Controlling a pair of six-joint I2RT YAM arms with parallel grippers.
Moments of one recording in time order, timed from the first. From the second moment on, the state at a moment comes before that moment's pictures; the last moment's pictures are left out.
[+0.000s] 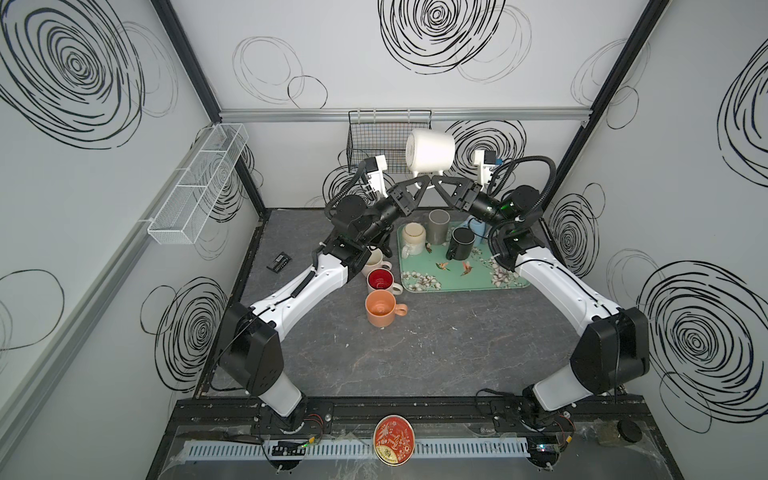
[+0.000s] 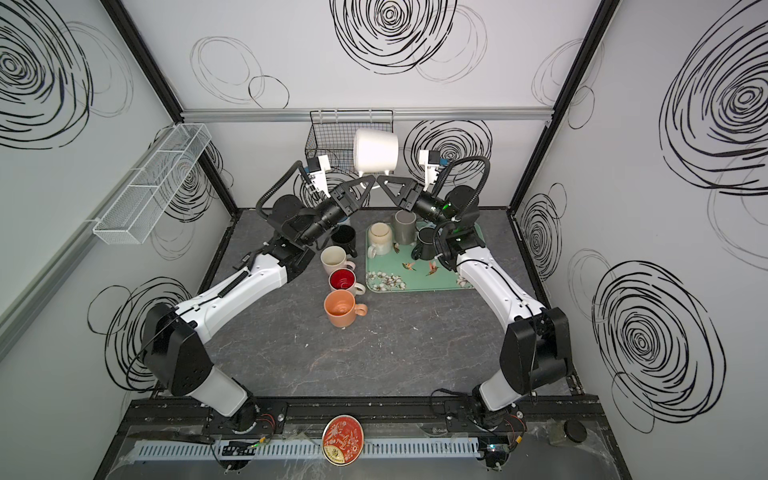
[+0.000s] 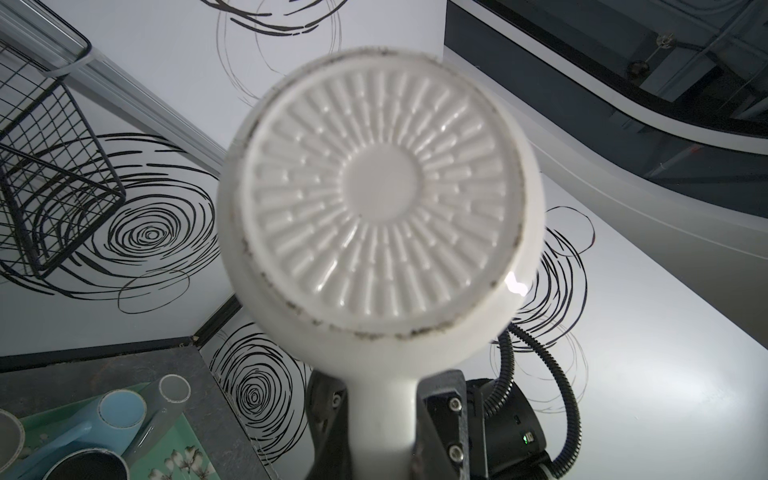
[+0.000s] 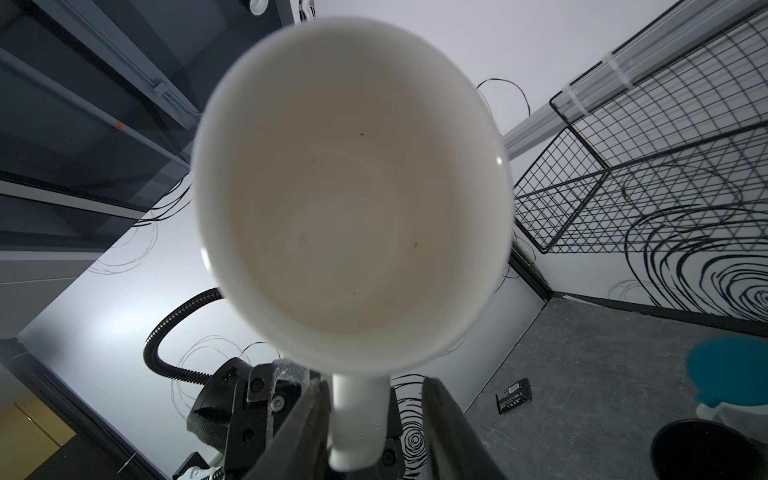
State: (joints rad) left arm -0.55 1.61 1.38 0.61 0.38 -0.98; right arm 0.36 1.55 1.33 0.64 -0.73 1.11
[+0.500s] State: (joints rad) left arm -0.58 1.61 1.47 0.44 0.40 -0.82; right arm 0.34 1.55 1.33 0.70 -0.77 1.21
